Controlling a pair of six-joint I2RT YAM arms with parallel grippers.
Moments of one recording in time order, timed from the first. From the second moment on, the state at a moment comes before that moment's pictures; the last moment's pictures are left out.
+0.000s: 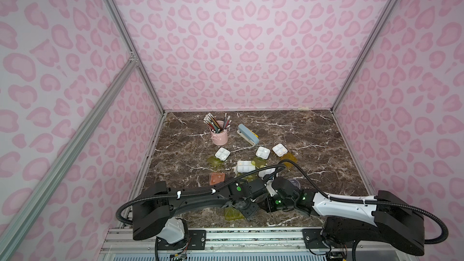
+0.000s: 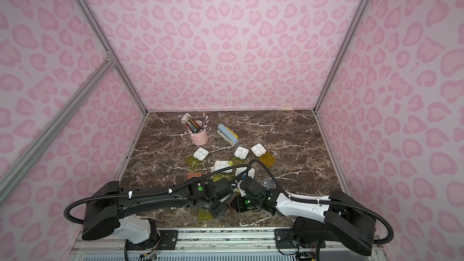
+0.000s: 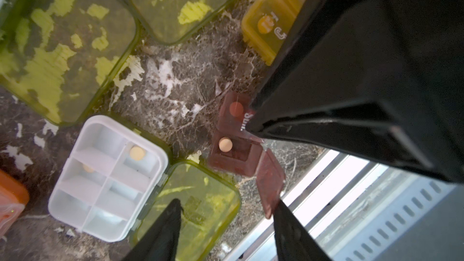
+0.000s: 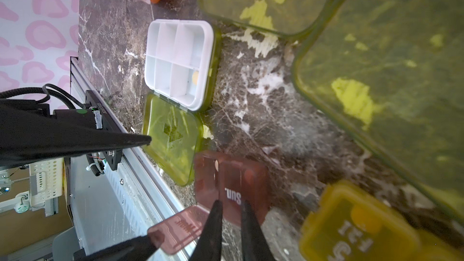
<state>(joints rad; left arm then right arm) -1.22 1.51 0.97 -0.78 -0.03 -0.34 0.99 1.25 0.42 -0.03 -0.29 0.82</state>
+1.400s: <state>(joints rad) -1.16 1.57 0.99 -0.77 -0.04 -0.41 0.99 1.25 0.42 -0.04 -0.28 0.83</state>
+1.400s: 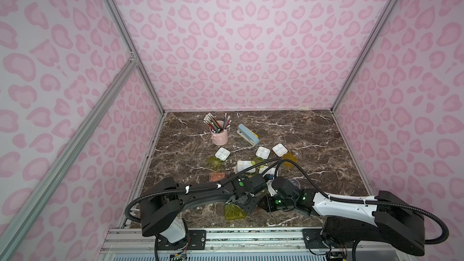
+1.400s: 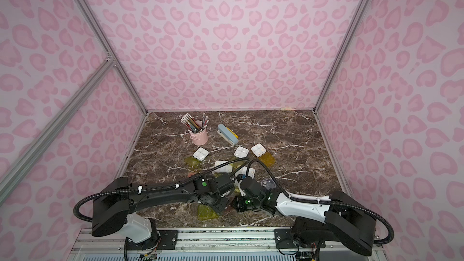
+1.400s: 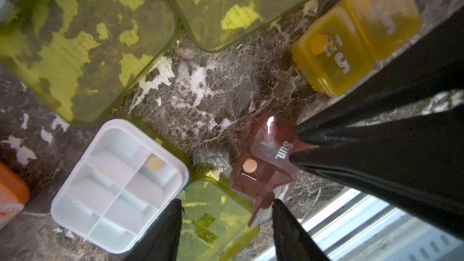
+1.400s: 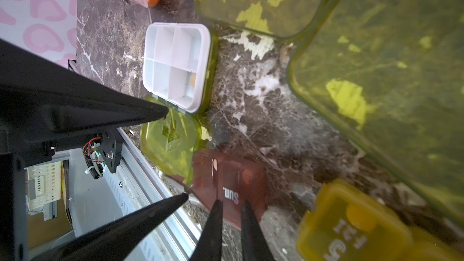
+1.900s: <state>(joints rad) -1.16 1.60 0.97 -0.76 -0.05 -0.42 0.99 1.25 0.42 -0.04 -0.28 0.83</state>
